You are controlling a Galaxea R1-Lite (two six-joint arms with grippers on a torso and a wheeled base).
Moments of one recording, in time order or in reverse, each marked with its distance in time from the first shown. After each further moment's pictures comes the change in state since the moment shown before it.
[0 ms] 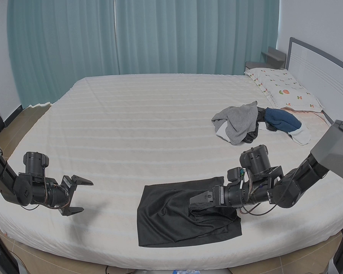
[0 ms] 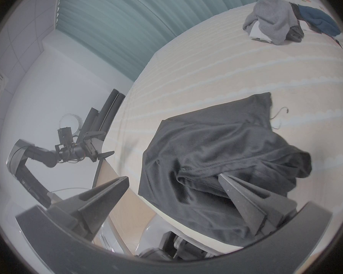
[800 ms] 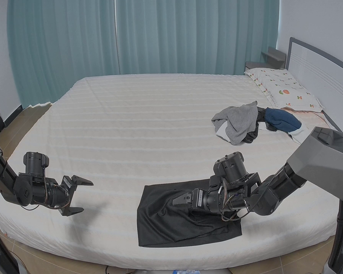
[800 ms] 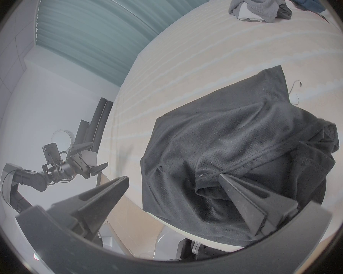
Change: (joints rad) left arm 0.000 0.000 0.002 0.000 0.000 0.001; right arm 0.099 0.092 -0.093 0.019 -0.108 0.195
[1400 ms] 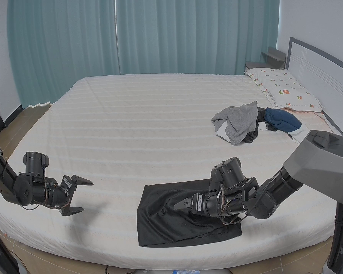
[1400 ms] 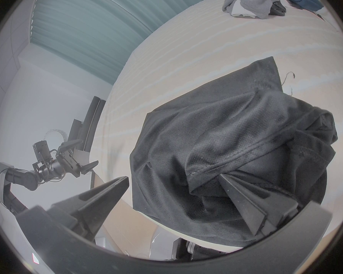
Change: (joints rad) left arm 0.000 0.000 -0.002 0.000 0.000 0.000; right arm 0.006 0.015 0.015 0.009 -0.054 0.000
